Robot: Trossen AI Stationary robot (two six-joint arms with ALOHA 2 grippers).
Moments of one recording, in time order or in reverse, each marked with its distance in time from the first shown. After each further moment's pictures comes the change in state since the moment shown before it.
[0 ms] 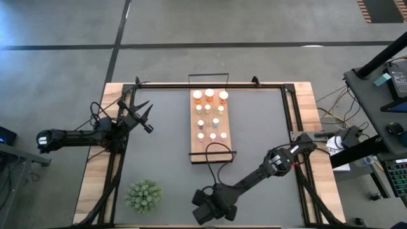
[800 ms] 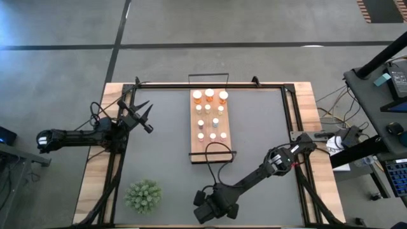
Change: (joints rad) left arm 0.000 0.000 0.000 0.000 0.000 0.000; right arm -0.004 -0.002 -0.052 0.015 -0.021 -0.070
